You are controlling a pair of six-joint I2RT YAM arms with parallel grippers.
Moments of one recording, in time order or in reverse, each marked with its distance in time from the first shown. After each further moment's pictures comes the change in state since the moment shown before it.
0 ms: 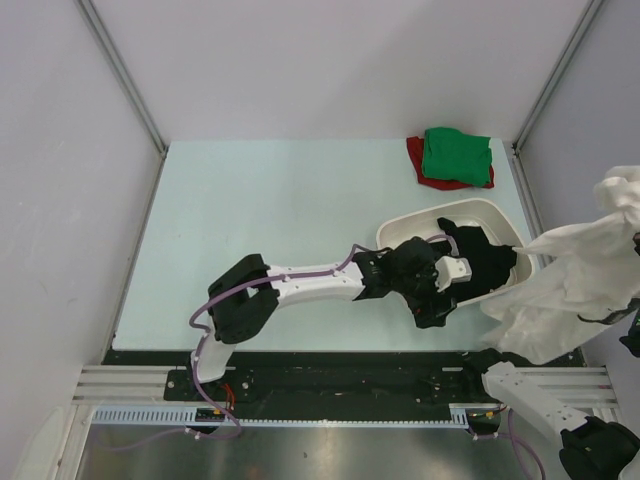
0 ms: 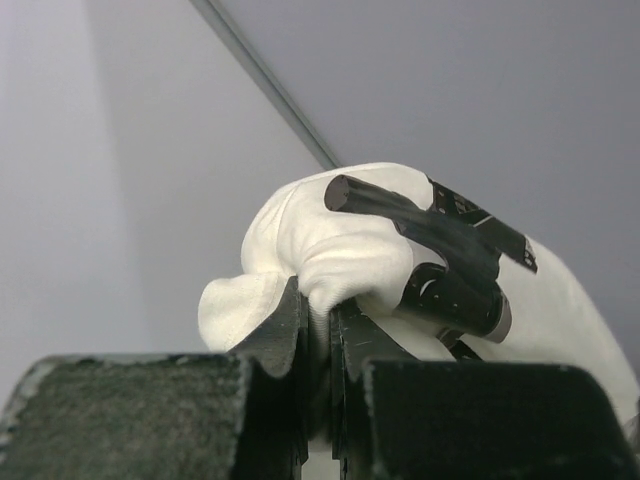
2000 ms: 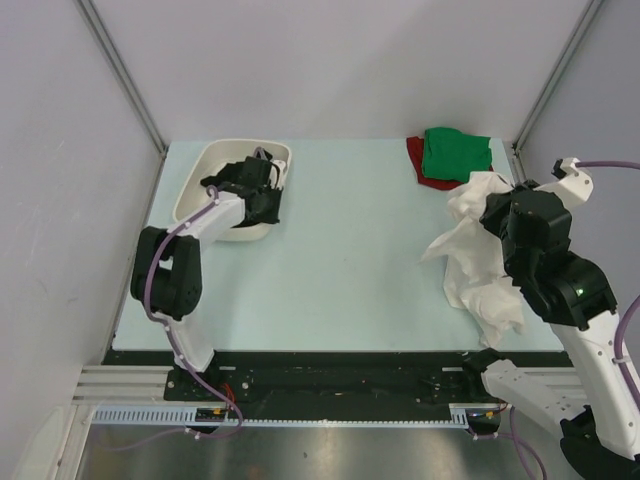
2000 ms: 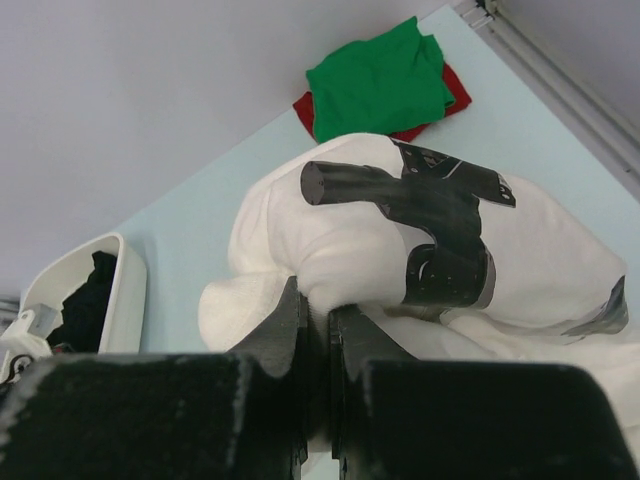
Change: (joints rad) left arm 0.857 -0.225 -0.231 -0.309 -0.333 -0.105; right arm 0.038 0.051 -0.605 0.102 -0.377 0.262
